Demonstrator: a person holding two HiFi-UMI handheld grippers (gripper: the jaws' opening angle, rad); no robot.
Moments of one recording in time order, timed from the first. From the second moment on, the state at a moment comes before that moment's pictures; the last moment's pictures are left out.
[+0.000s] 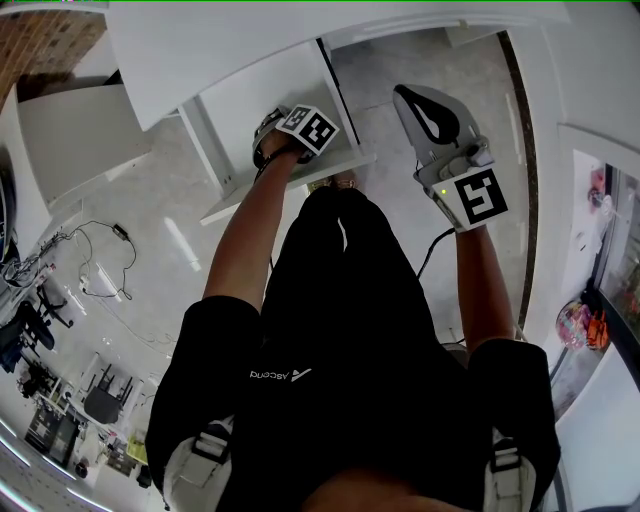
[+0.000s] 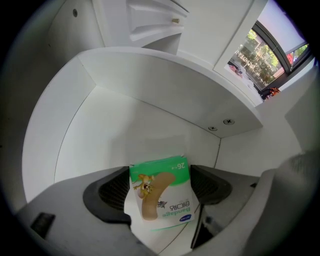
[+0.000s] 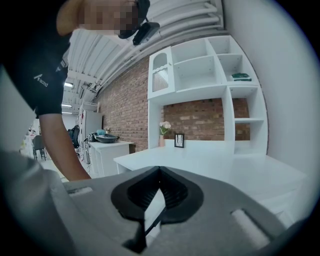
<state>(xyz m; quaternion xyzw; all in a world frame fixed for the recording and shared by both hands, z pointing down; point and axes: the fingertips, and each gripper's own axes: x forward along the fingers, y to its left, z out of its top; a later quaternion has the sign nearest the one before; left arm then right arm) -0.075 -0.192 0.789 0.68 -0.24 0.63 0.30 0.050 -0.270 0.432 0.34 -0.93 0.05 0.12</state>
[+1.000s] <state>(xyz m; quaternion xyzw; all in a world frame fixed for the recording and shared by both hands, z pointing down) -0.069 -0.228 0.675 0.79 -0.31 0.46 0.27 0.025 -0.261 0.411 0.33 -0.94 0.04 0.08</state>
